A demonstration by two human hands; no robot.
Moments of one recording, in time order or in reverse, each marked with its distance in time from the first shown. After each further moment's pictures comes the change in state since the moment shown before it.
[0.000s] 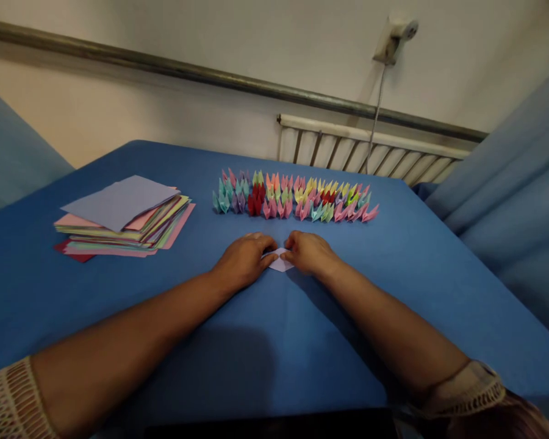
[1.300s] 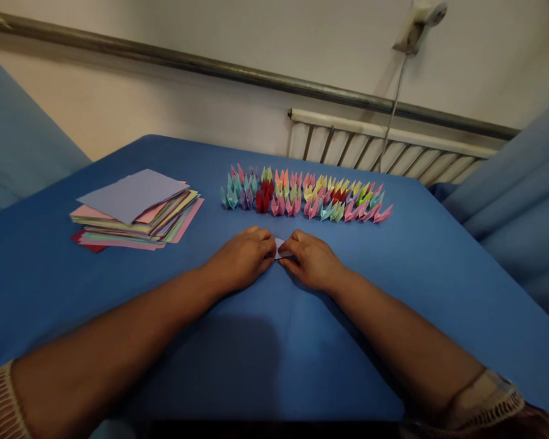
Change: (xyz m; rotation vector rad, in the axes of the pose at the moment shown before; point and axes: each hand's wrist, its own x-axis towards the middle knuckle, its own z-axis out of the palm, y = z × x) left_hand -0.011 0.003 -0.023 0.143 -0.056 0.185; right_hand -0.013 0.008 0.010 -0.017 0.127 -0.520
